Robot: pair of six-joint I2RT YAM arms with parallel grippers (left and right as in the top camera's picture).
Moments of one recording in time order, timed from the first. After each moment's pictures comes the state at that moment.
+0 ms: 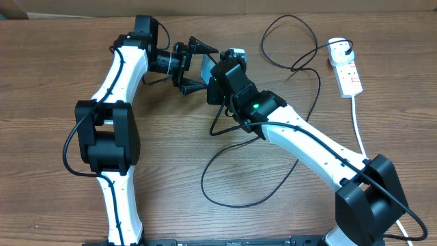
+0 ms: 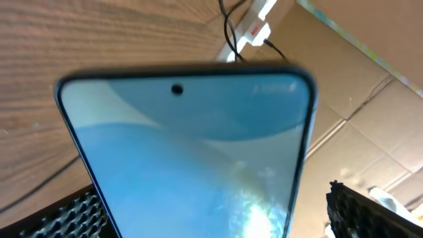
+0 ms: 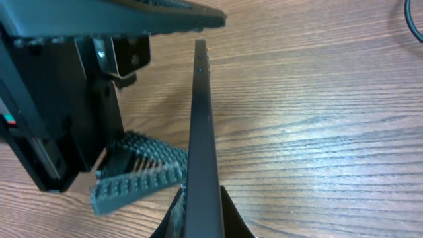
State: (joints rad) left arm -0.09 2.29 1.91 -0.90 1.17 -0.92; right arm 0.67 1.78 1.37 -0.34 0.18 0.63
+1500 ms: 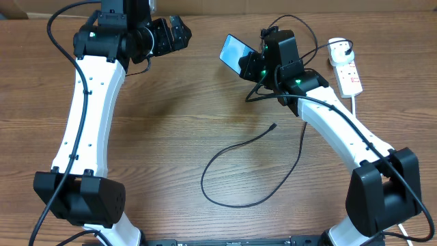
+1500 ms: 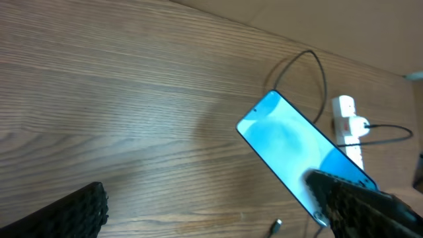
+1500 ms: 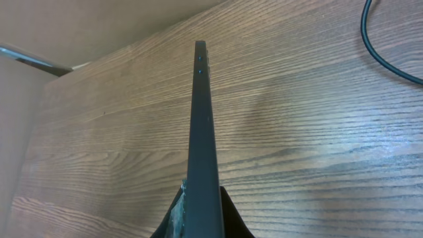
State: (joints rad) left arm -0.12 1.84 1.93 -0.96 0.29 -0.41; right arm 0.38 1.78 1.37 -0.28 -0.17 0.62
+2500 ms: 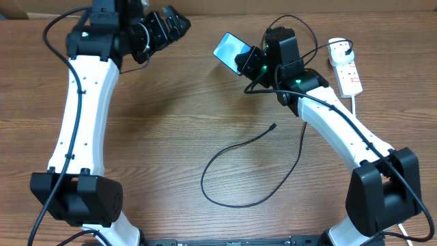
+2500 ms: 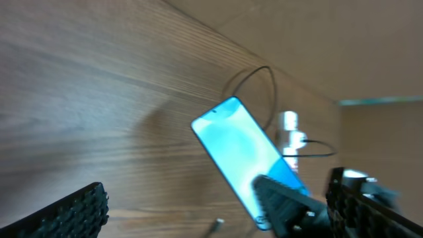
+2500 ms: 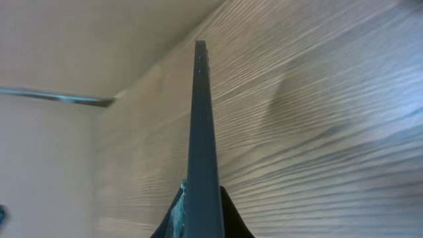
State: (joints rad) left arm -0.06 1.84 1.93 -0.91 0.47 -0.63; right arm 0.38 1.78 1.37 -0.22 -0.25 0.94
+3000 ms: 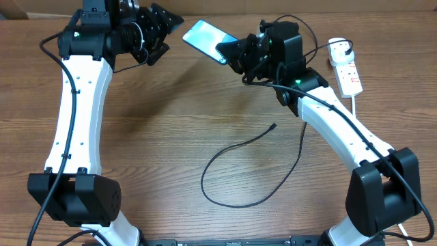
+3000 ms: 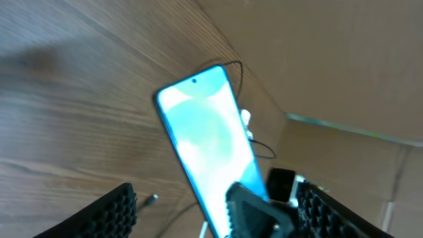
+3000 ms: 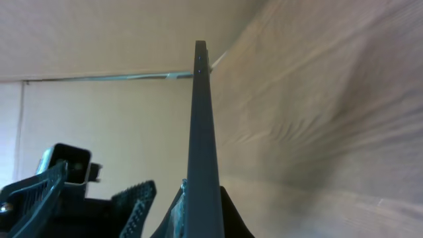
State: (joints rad) left arm -0.04 1.84 1.93 -0.91 0.61 -0.96; right arm 0.38 1.78 1.37 0.02 -0.54 1.31
